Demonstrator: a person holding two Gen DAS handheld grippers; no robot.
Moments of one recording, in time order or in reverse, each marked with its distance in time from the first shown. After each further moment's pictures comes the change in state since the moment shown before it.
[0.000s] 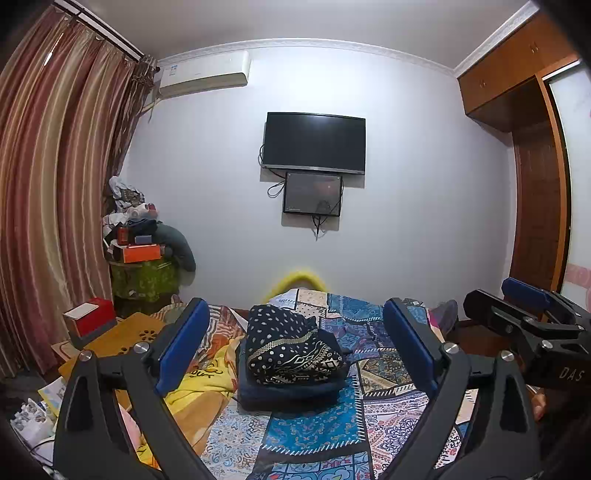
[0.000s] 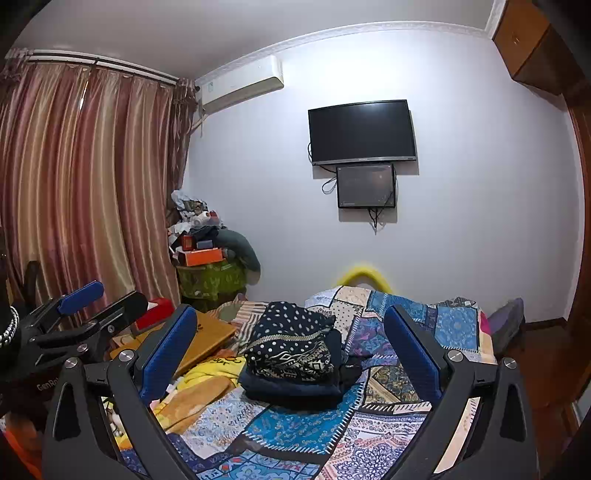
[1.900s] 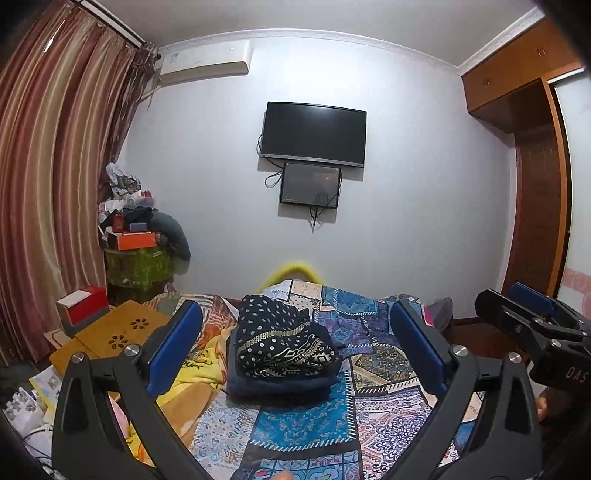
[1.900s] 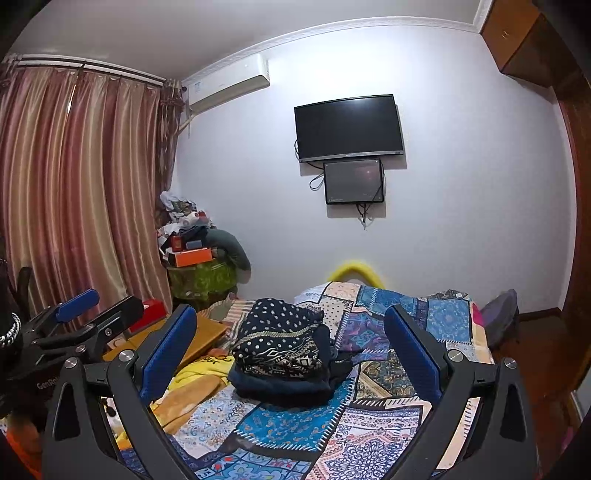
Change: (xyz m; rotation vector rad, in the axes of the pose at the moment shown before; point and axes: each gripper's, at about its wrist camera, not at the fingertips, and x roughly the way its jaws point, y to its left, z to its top) left arm 0.017 0.004 -0.005 -0.036 0.042 -0.022; right arm -0.002 -0.008 -0.001 0.031 0.011 -0.040
